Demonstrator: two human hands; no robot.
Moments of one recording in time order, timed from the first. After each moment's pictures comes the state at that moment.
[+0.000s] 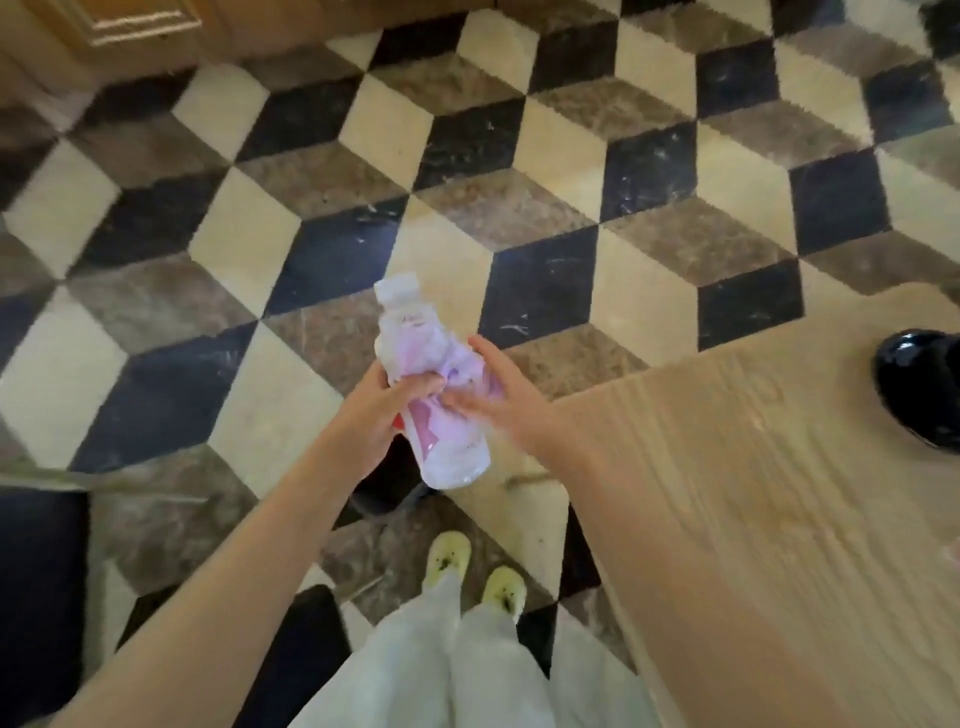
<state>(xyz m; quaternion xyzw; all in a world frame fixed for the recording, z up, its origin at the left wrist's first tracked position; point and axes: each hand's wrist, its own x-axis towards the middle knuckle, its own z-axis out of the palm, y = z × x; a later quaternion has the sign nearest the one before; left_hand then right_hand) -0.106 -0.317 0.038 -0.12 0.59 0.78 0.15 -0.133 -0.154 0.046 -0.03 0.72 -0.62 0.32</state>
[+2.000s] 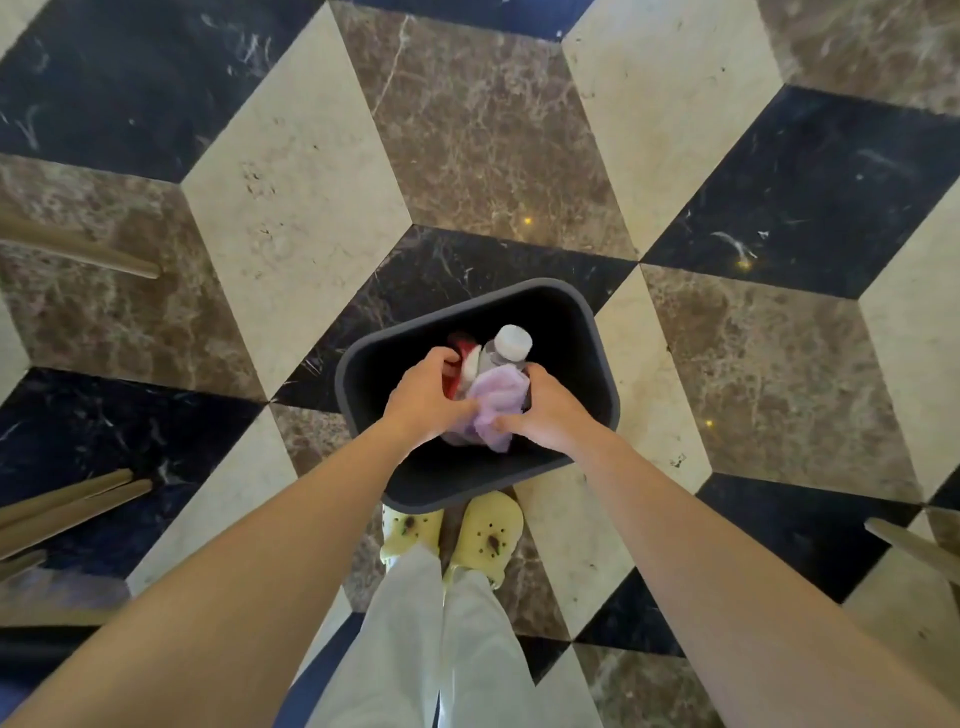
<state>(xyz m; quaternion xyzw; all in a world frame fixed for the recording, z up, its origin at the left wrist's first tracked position) -0.117 -0.446 -0.462 -0.37 0.76 0.47 0.26 -0.208 -0.305 -0.461 -0.12 0.81 -0.21 0.53</state>
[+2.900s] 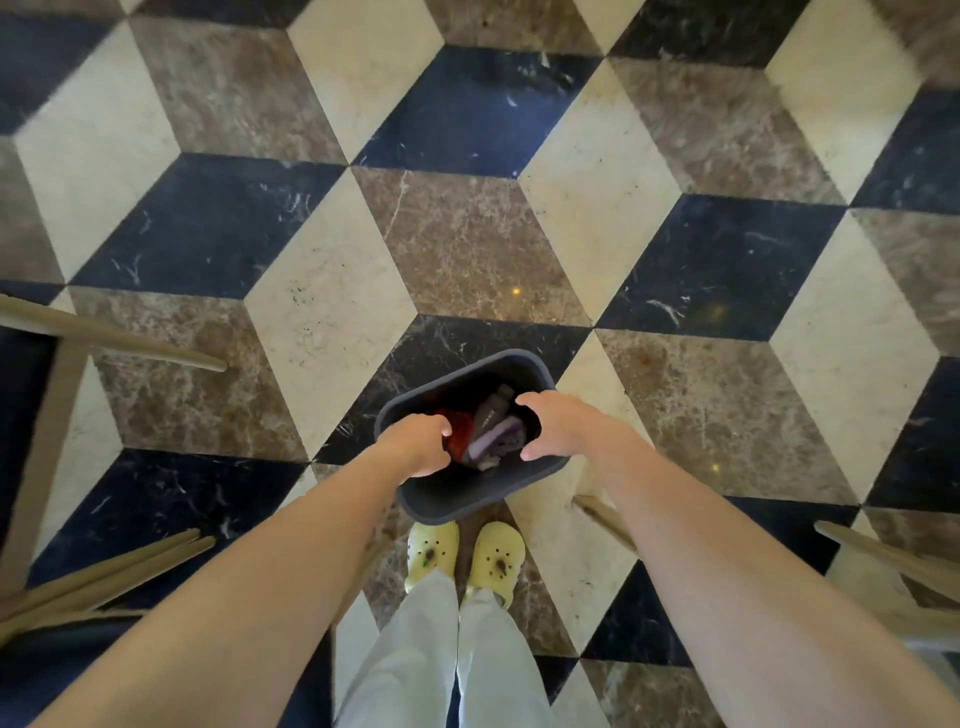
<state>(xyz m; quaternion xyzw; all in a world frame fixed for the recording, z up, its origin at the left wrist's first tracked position) -0.132 -0.465 -0.295 -0.21 0.83 0.26 0.46 -0.251 -0.304 -0.284 -0.30 0.80 0.00 0.52</state>
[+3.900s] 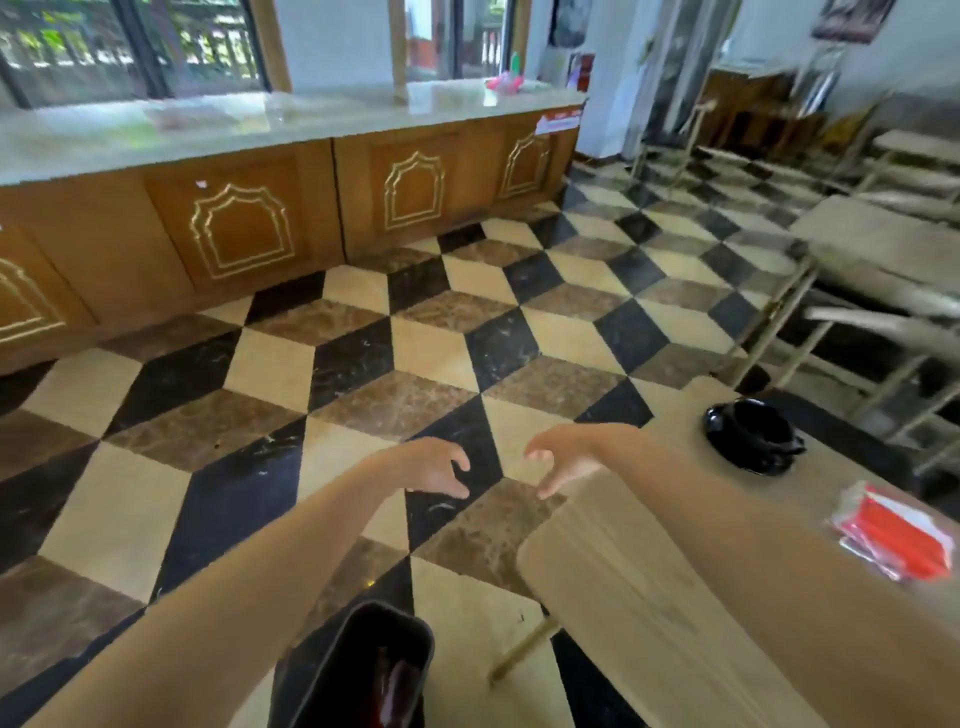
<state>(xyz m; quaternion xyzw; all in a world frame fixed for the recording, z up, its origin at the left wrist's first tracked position) -0.239 -0.279 0.138 0.29 0.89 0.10 0.34 -0.194 -0.076 0.163 -0.03 0.94 -0.06 0.34</state>
